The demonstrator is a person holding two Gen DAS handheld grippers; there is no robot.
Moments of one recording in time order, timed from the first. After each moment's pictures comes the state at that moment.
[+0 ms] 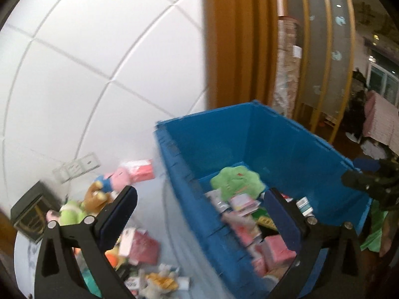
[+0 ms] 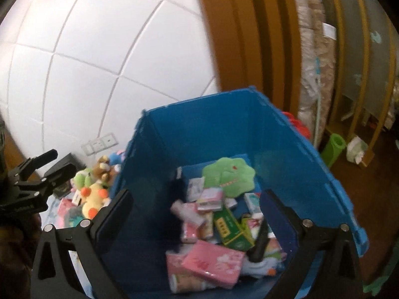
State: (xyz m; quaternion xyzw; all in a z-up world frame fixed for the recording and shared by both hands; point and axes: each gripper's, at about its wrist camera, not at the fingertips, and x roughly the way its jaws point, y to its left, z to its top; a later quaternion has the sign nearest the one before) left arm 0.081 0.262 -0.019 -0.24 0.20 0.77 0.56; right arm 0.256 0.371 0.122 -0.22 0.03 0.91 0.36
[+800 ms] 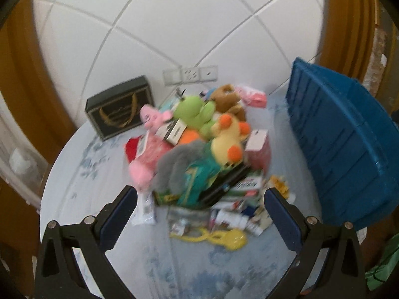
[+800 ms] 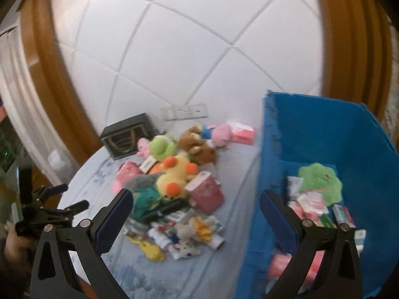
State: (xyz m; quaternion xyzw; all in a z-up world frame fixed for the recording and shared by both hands) left arm -0.069 -0.005 -0.117 -0.38 0.18 0.84 0.34; right arm 0.111 0.215 0.035 -0.27 -0.05 0.94 0.20
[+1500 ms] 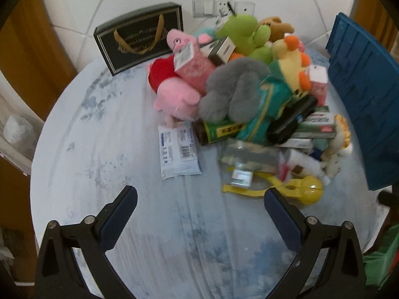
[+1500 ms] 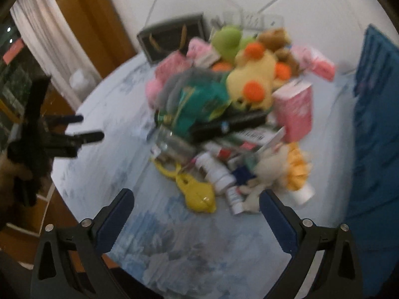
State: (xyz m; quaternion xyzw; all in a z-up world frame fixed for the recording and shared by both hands) left arm -0.162 -0.088 -0.267 -0.49 0.22 0.79 0.31; right arm 0.003 0.178 -0.199 -0.46 -0.06 0.88 0.11
